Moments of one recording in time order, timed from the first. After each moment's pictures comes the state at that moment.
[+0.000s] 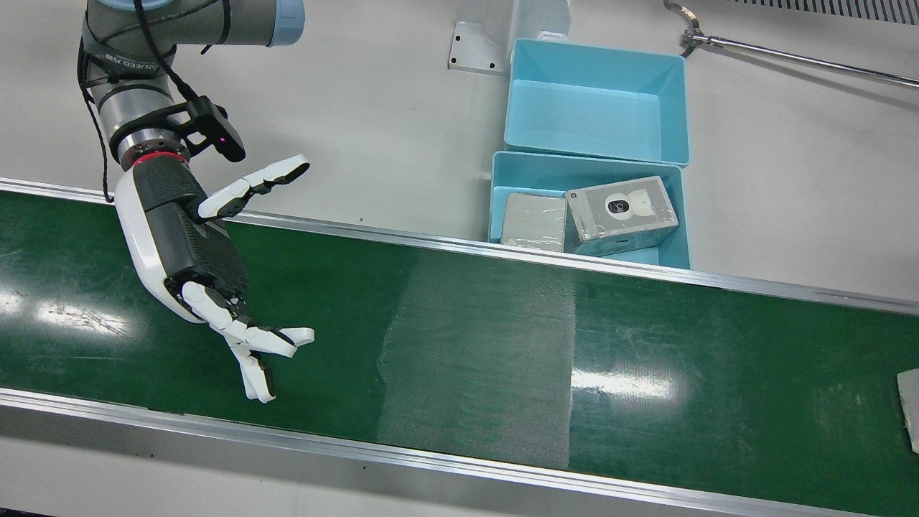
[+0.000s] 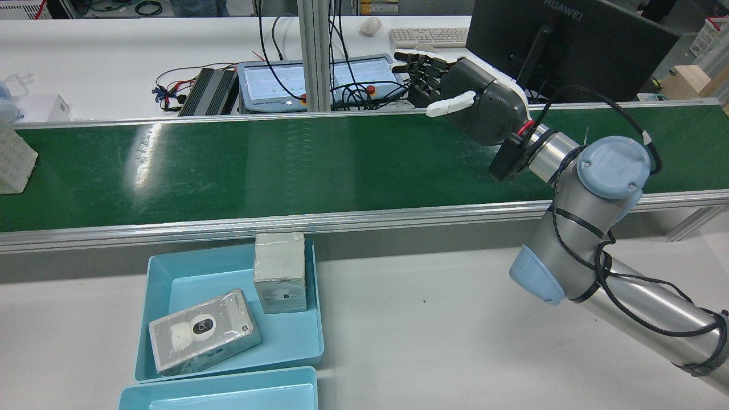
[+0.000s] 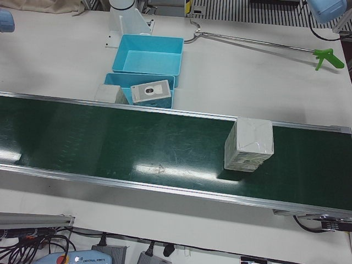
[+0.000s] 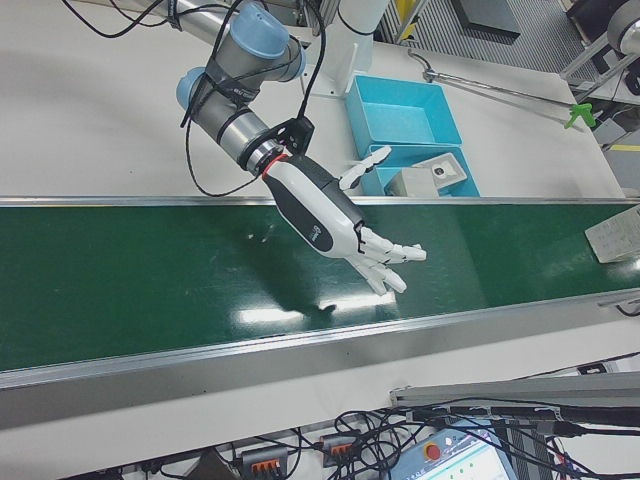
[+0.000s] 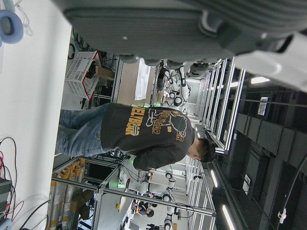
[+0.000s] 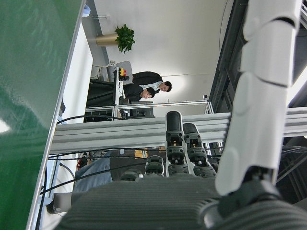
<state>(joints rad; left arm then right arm) -1.80 -1.80 -1.75 0.42 1.92 -0.16 0.91 -1.06 1.76 -3.37 -1.38 -0.10</state>
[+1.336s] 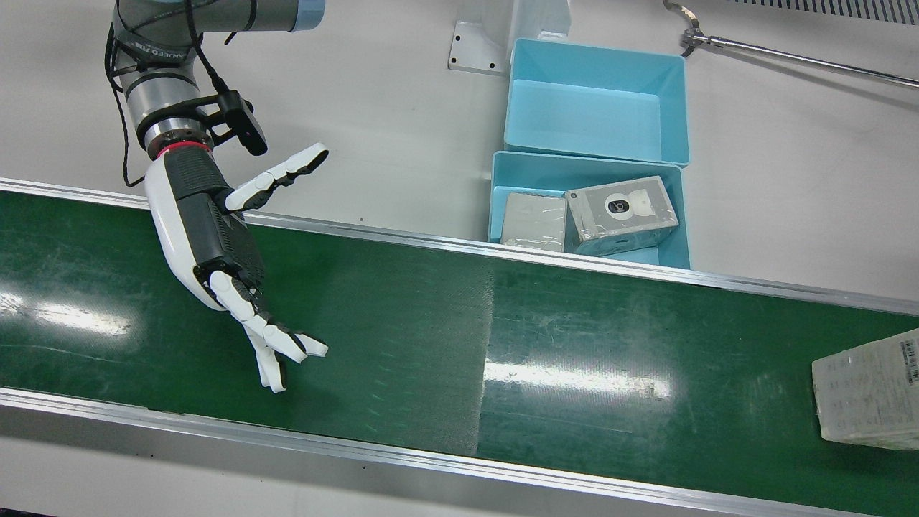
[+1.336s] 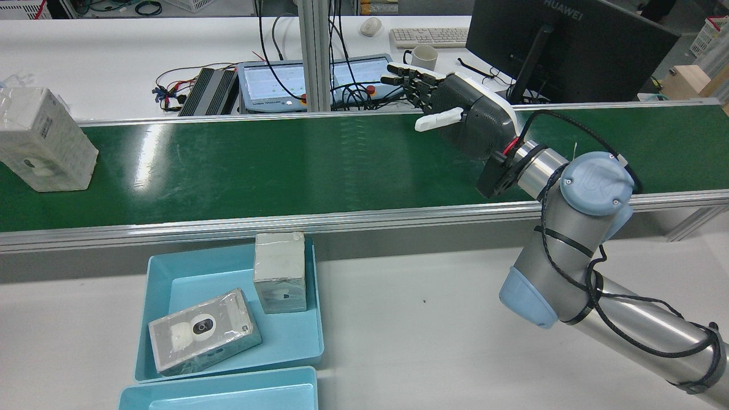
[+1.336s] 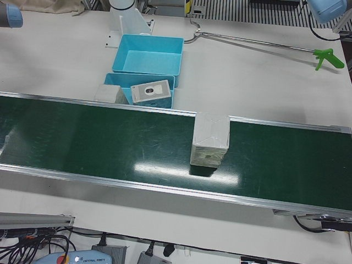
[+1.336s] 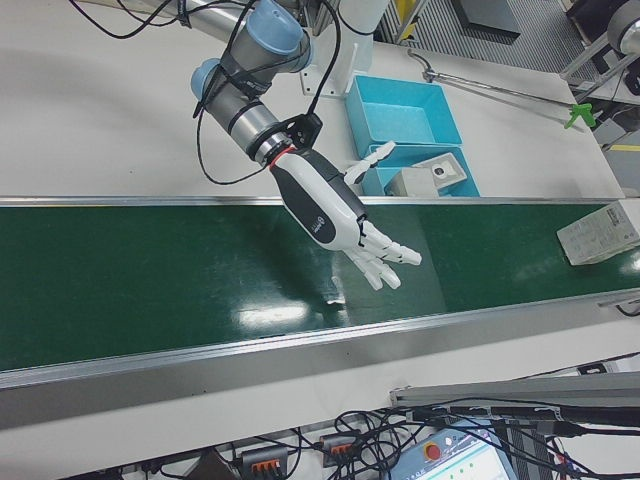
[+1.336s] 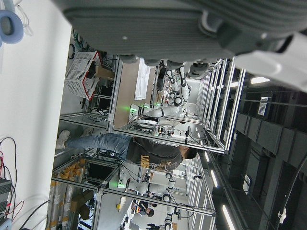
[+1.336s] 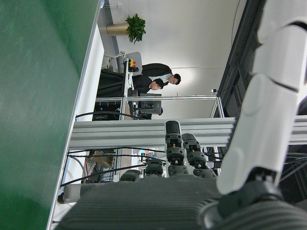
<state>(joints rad) -1.80 -1.80 -1.75 0.42 1.92 -0.16 0.86 -1.06 1.80 -3.45 -1.32 -0.16</state>
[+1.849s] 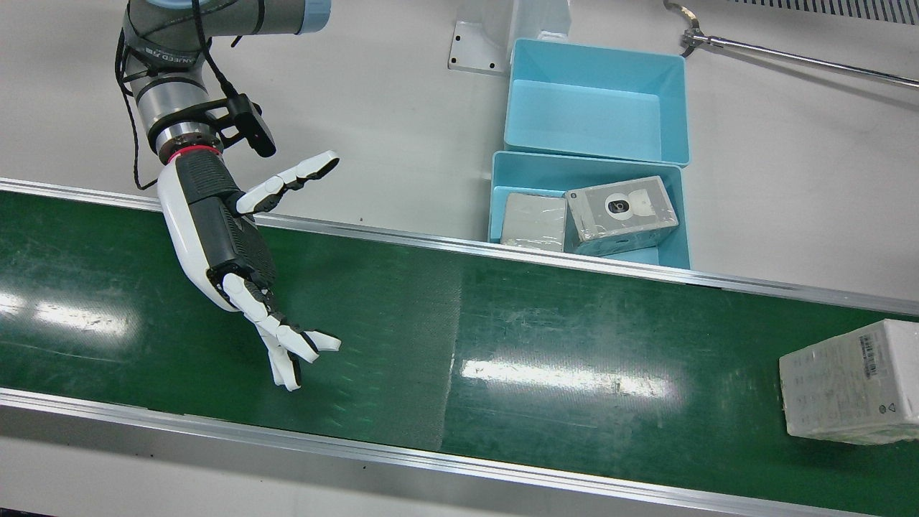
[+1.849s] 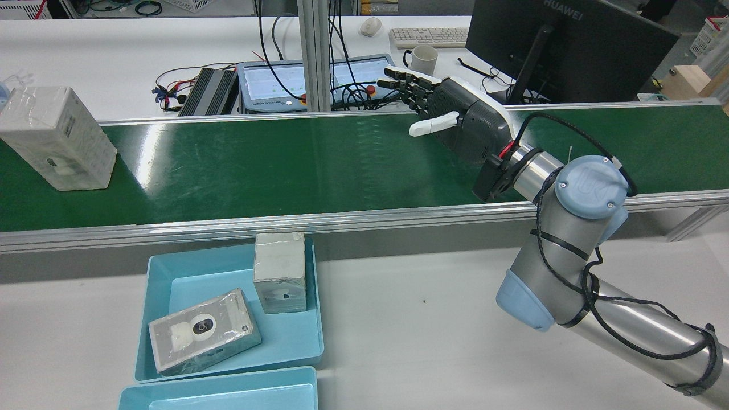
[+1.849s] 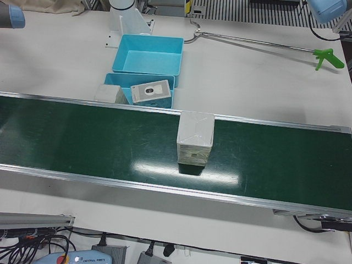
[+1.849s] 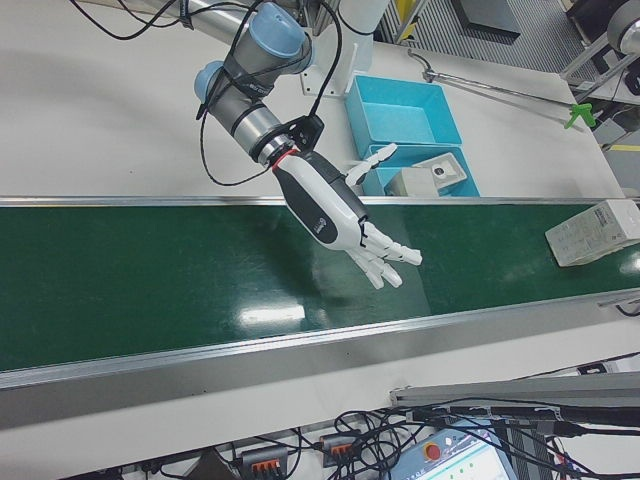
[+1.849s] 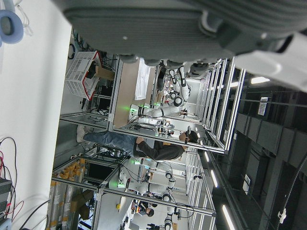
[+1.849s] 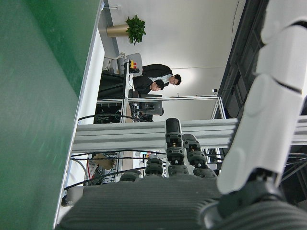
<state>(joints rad) -1.80 -1.80 -1.75 0.42 1.92 -0.16 0.85 -1.05 1.79 -3.44 -1.32 -0.15</state>
